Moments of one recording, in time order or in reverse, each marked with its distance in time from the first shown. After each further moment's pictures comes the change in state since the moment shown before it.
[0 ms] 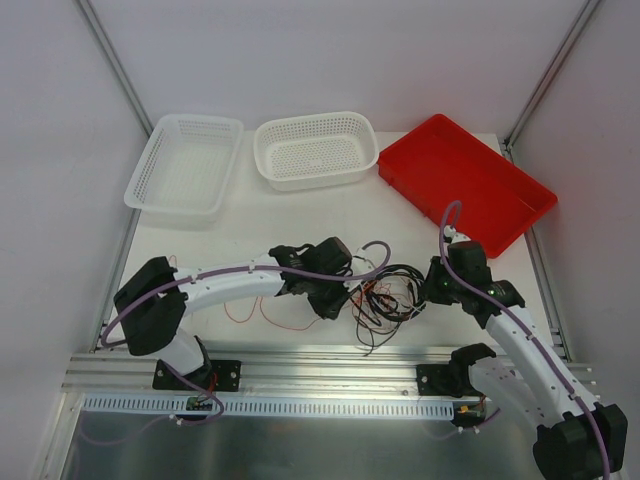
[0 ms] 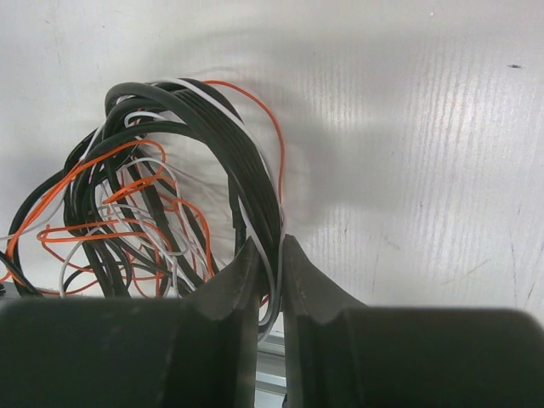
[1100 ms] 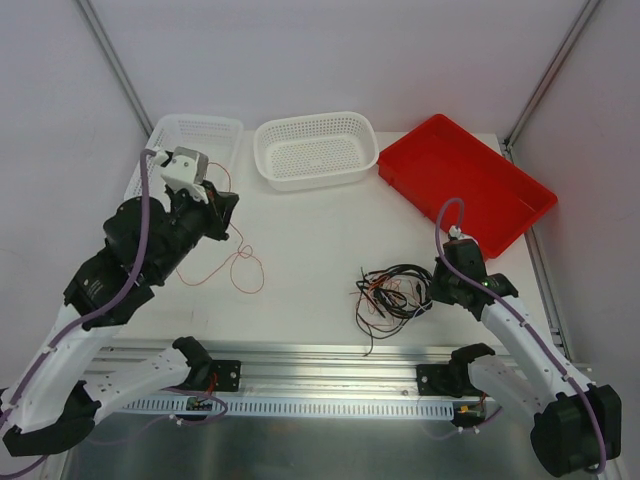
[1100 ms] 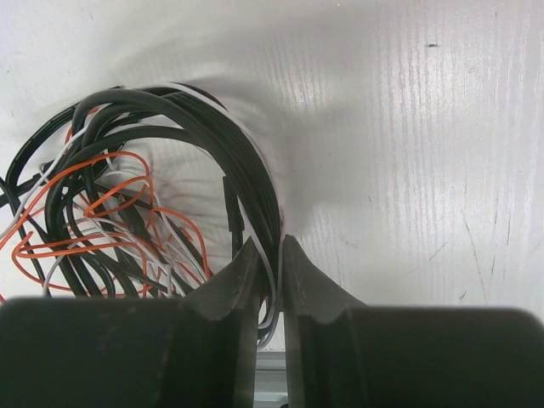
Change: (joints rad) left arm 0.303 -0.753 0.304 -0.133 -0.573 -0.079; right arm -0.016 0.091 0.000 0.000 0.147 0.082
